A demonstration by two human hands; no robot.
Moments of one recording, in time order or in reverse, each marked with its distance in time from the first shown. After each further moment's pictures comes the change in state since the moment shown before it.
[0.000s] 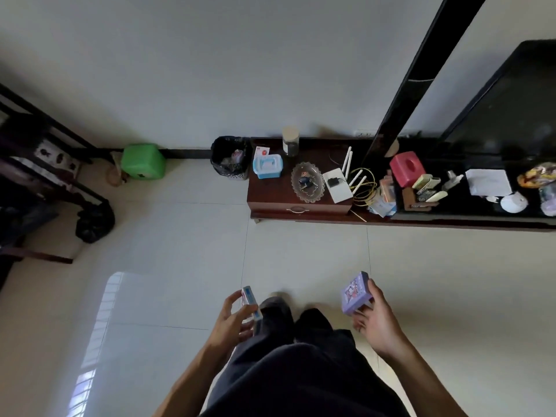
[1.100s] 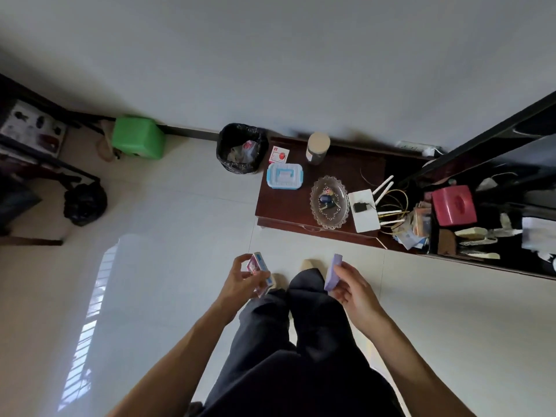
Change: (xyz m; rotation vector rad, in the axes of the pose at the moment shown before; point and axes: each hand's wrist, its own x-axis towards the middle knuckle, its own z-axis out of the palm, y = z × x) left_hand 0.263 0.250 0.007 0.139 0.038 -0.038; right_hand 0.202 -0.223 0.210 -0.244 -0.122 0.052
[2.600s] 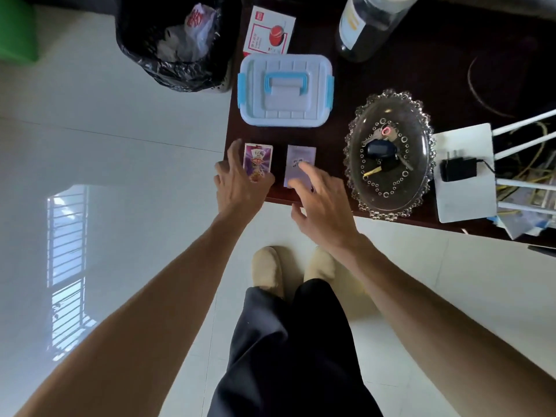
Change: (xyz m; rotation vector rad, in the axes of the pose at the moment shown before) left_hand 0.568 -0.059 0.057 0.609 0.436 0.281; right_hand 0.534 0.064 0.044 -1.586 0.104 -0.897
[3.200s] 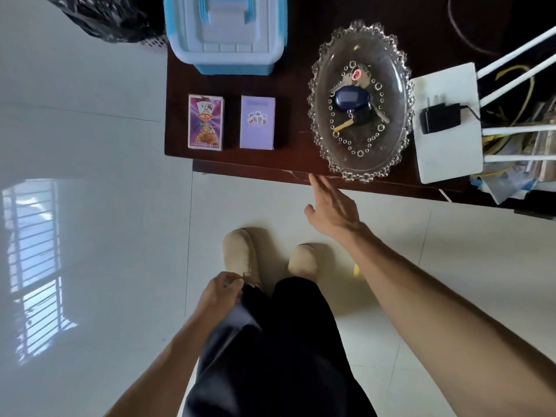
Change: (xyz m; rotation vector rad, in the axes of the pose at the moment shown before) left_hand -0.170 -0.165 0.098 -0.158 -0.561 -0.532; right_hand -0.069 0.104 0.089 0.067 -0.390 0.431
